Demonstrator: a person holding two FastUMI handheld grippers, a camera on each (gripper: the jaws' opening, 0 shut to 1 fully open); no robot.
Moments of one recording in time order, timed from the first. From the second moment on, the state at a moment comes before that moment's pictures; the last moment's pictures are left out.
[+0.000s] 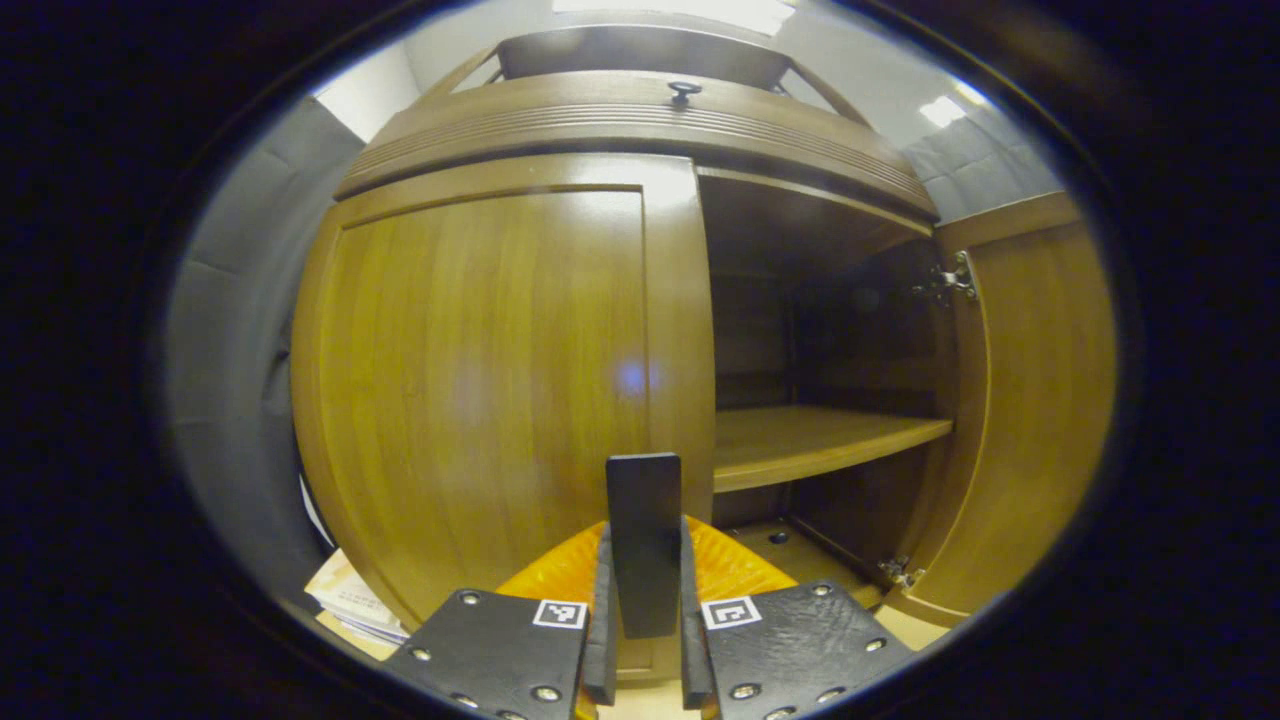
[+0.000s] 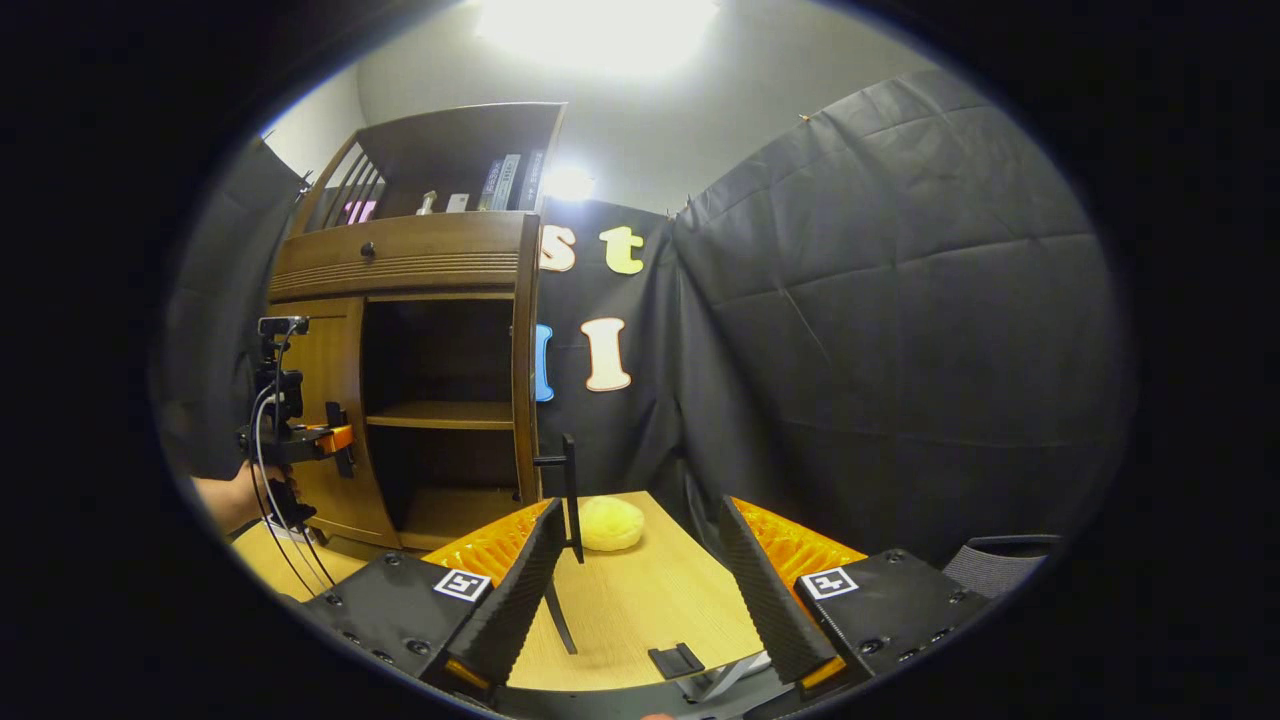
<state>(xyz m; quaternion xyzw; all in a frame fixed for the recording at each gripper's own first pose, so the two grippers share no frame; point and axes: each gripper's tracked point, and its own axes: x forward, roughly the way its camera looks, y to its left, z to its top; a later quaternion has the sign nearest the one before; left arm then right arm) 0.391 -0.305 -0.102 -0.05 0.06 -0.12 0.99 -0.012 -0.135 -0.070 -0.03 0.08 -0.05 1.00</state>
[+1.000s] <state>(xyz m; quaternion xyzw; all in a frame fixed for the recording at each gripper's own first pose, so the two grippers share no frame) 0.299 -0.257 -0.094 -0.06 0.08 -0.12 0.99 -0.007 -0.085 -0.069 -0.01 0.07 0.03 1.00</state>
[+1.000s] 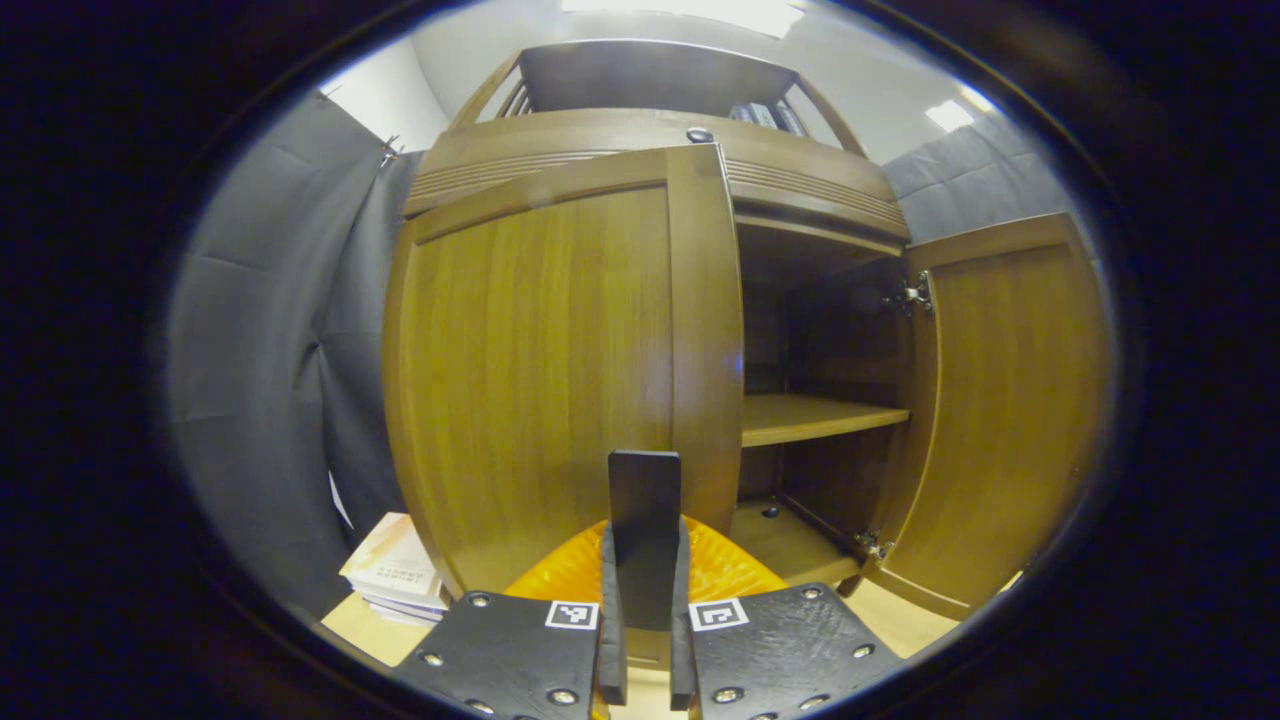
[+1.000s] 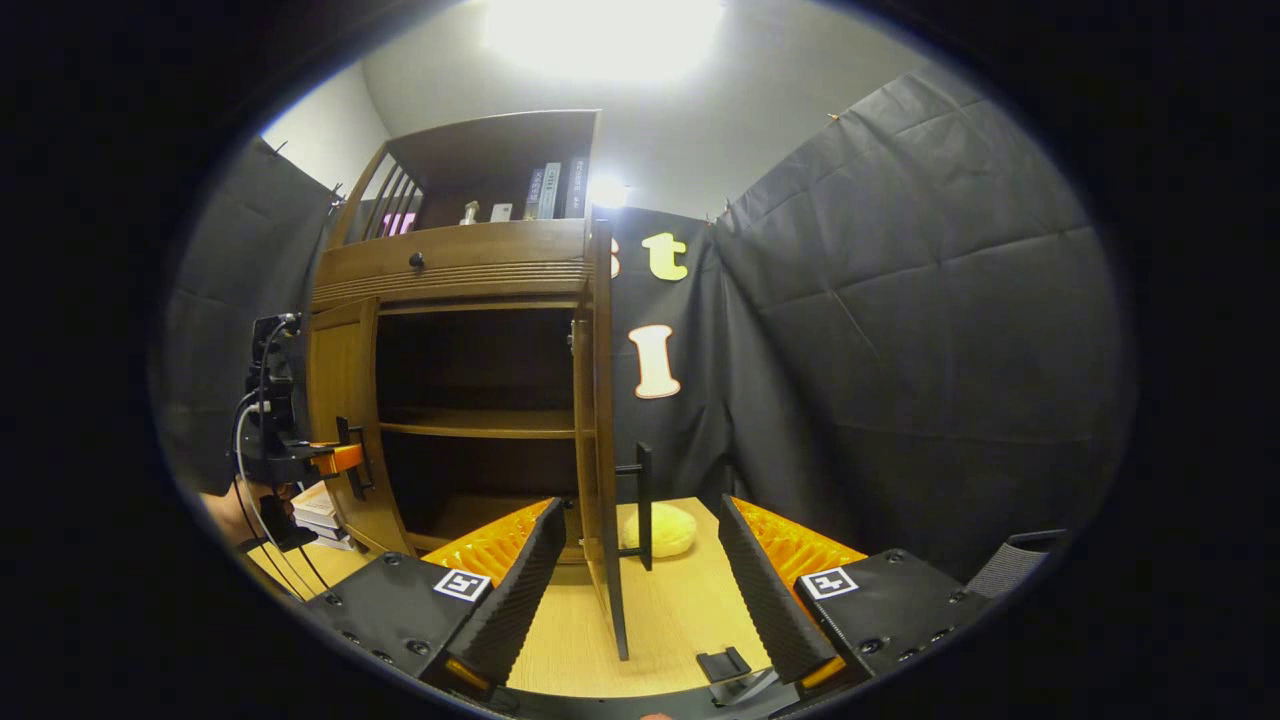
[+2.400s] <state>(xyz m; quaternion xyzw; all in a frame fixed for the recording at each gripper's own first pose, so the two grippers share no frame) 0.206 -0.089 -0.098 -0.06 0.08 -0.04 0.99 -0.005 0.059 -0.070 -0.01 0.06 0.16 0.99</state>
